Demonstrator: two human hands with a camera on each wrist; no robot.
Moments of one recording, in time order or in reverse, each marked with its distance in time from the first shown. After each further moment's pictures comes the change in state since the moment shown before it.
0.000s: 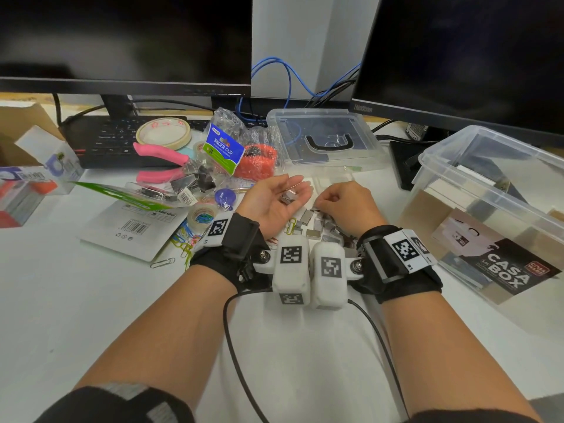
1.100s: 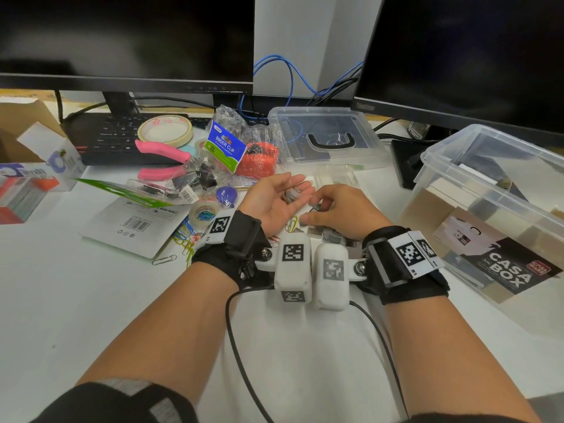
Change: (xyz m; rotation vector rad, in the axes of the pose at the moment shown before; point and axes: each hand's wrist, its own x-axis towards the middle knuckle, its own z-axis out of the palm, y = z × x) left_hand 0.003 -0.001 -0.002 0.077 0.021 -0.009; right_hand -0.008 -0.005 -0.003 -0.121 -0.162 -0.113
